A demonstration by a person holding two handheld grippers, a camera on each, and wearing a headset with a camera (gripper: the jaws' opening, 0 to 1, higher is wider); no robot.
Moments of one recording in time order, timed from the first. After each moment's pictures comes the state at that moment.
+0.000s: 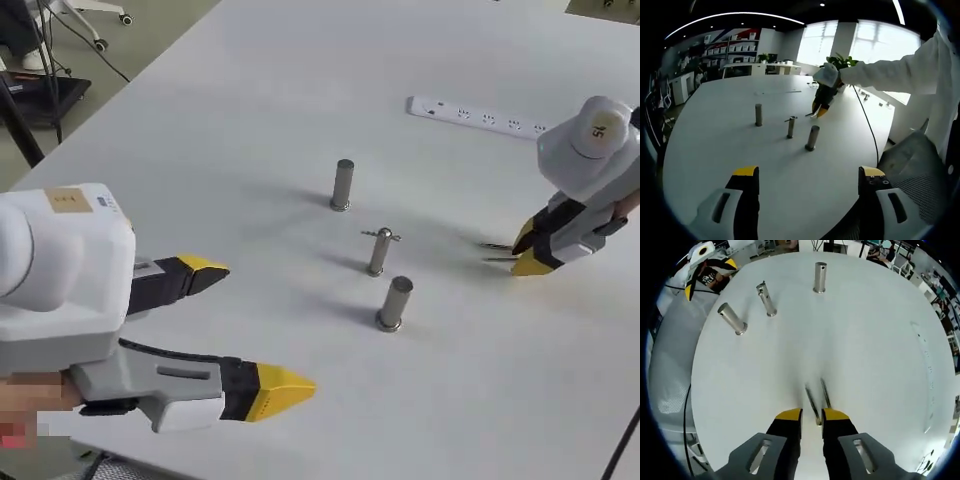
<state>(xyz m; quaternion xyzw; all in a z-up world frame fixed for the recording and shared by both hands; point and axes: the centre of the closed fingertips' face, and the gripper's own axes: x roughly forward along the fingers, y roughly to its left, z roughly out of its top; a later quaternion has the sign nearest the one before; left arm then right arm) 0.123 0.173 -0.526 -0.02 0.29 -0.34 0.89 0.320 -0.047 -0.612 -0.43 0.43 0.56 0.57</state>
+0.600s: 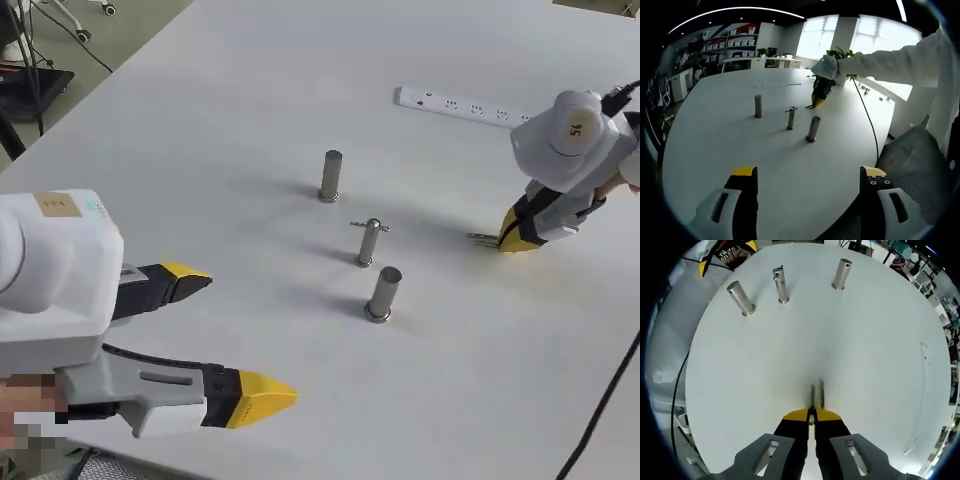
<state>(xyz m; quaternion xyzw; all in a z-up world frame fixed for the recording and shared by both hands) 0.117 0.177 -0.539 -0.01 0.31 -0.34 0.89 0.323 -0.046 -0.612 -0.52 0.39 0.58 0.49</state>
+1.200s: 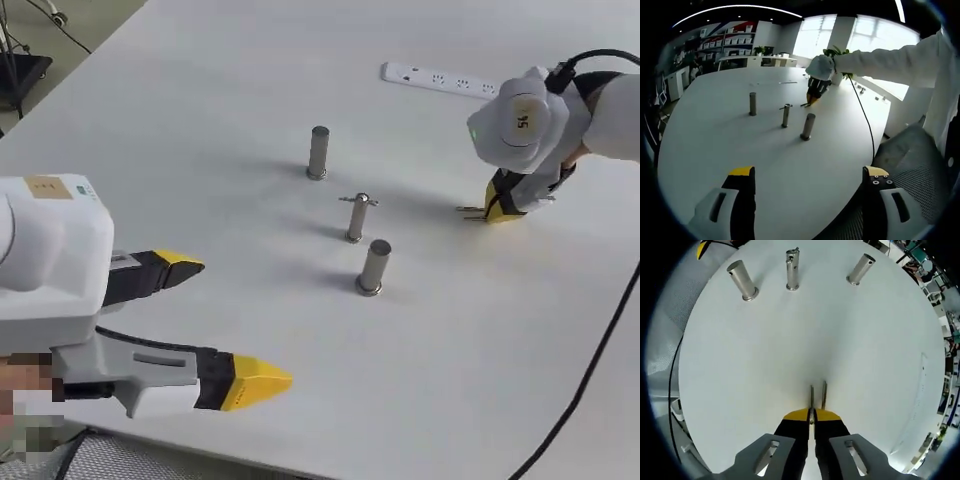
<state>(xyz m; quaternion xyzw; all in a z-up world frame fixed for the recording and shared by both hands) 0.112 0.167 -0.542 -0.01 0.31 -0.36 0.88 0.324 -0.048 -0.614 -0.58 0.38 0.55 0.46</state>
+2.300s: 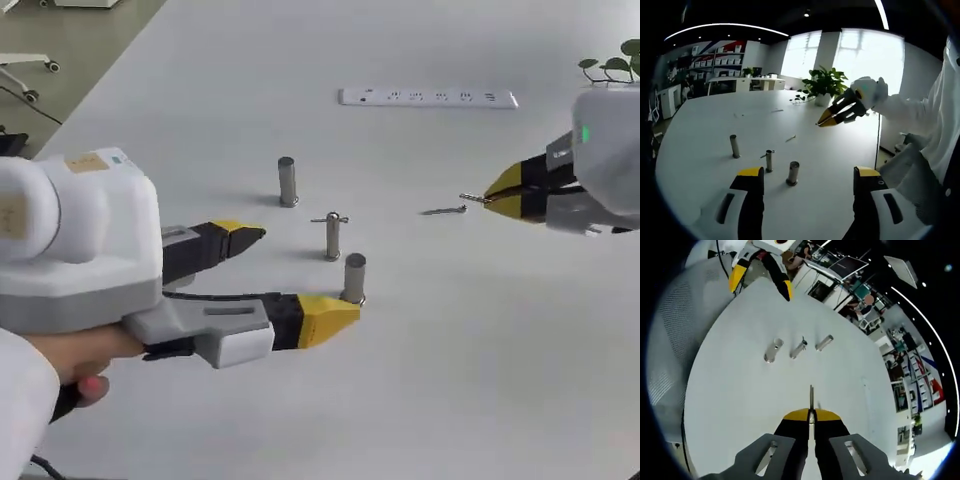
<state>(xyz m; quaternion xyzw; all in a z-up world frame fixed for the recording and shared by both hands) 0.156 0.107 -0.485 -0.03 0.23 -0.41 0.88 0.242 -0.032 -0.510 -0.52 0.15 0.48 0.69</state>
